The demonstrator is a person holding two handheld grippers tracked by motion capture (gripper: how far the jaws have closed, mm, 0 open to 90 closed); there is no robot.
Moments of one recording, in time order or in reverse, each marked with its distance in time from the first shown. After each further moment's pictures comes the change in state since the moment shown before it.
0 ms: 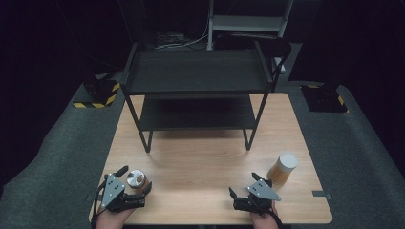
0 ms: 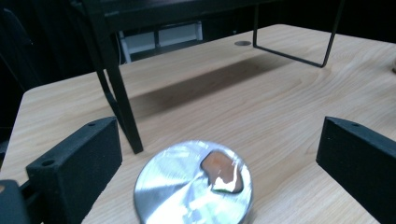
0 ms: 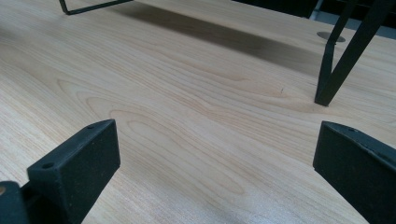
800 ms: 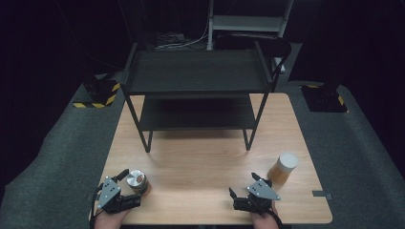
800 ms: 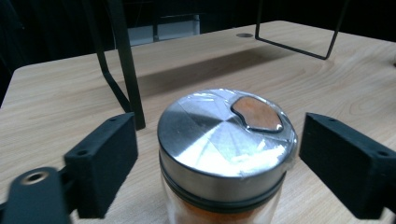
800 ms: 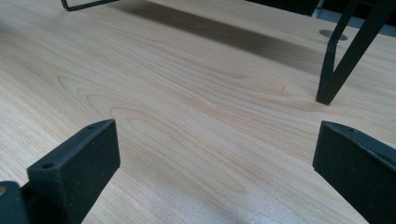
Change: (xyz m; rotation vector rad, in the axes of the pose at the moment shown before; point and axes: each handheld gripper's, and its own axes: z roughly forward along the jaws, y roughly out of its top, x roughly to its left) left arm 0.017 -0.029 0.003 -0.005 -0.030 -0.045; right arm -0.001 0.001 0.000 0.008 0.006 -0.005
